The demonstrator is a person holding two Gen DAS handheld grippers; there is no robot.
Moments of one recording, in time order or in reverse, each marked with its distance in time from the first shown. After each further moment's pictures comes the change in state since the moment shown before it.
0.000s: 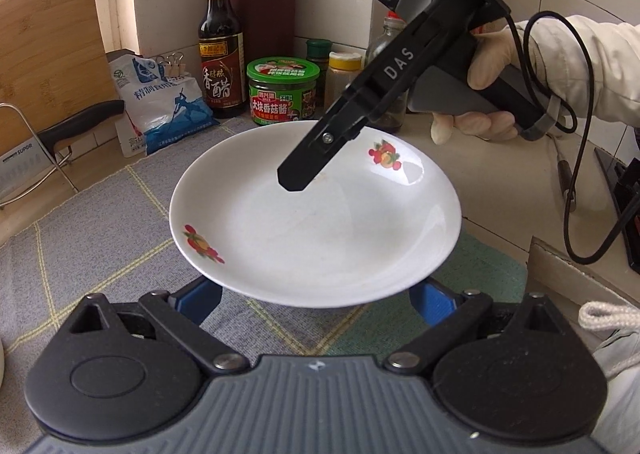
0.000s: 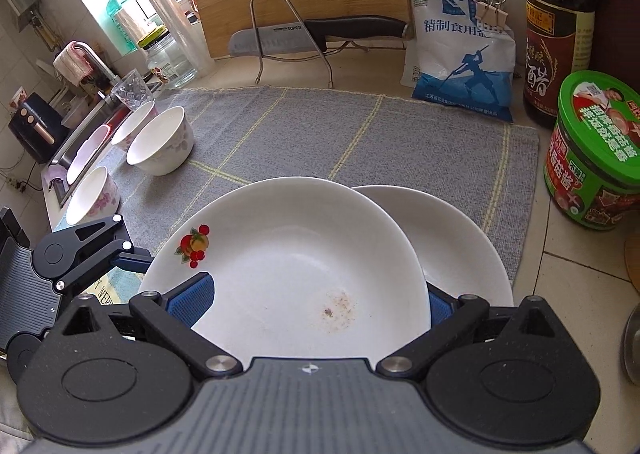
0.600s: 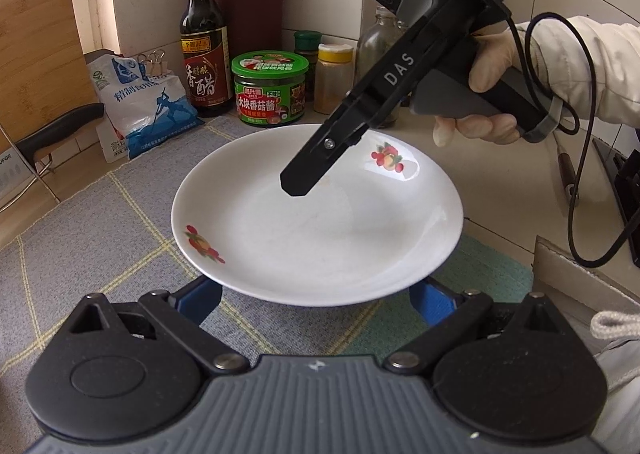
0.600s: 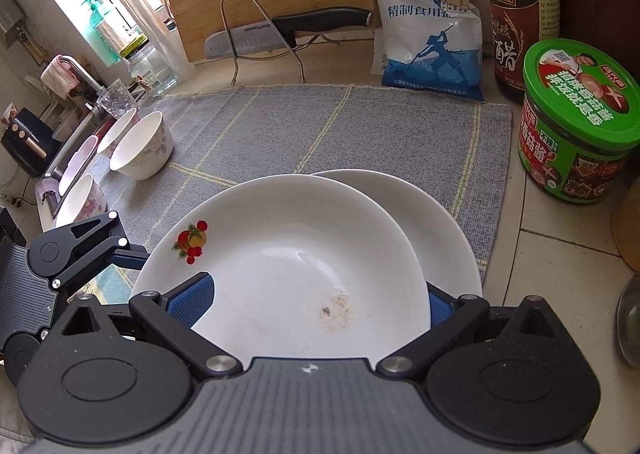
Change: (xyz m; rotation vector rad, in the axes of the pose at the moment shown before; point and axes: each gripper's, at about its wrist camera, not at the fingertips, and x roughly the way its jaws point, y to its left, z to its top) left arm 0.021 0.002 0.007 0.027 0.023 -0.020; right arm 0.001 -0.025 -0.009 0.048 -0.004 -0.009
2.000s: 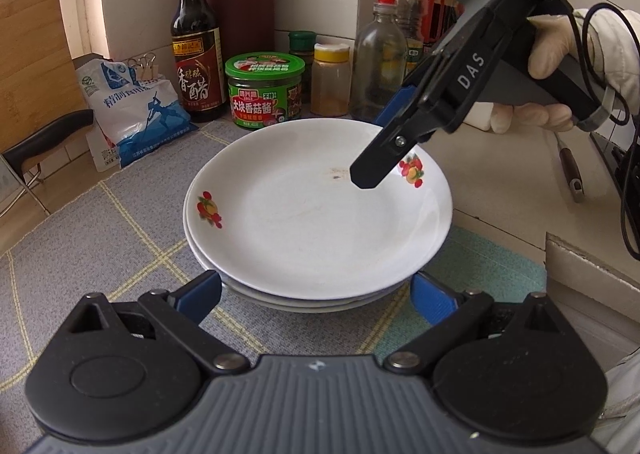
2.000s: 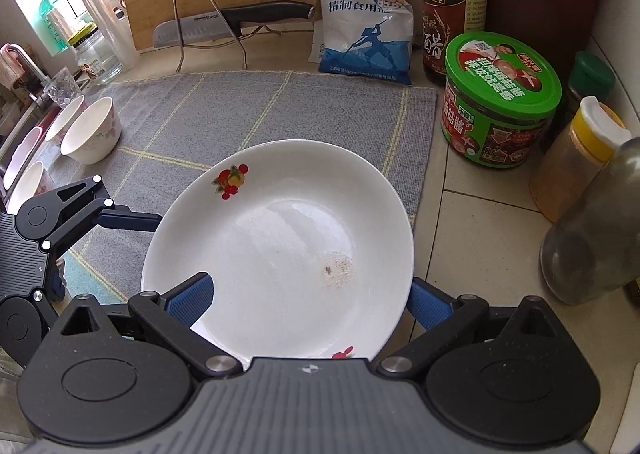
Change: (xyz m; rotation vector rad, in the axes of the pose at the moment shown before) left arm 0.017 0.009 -0.007 0.036 -0.033 -0.017; right arm -0.028 0.012 -0.024 0.026 0.024 -0.229
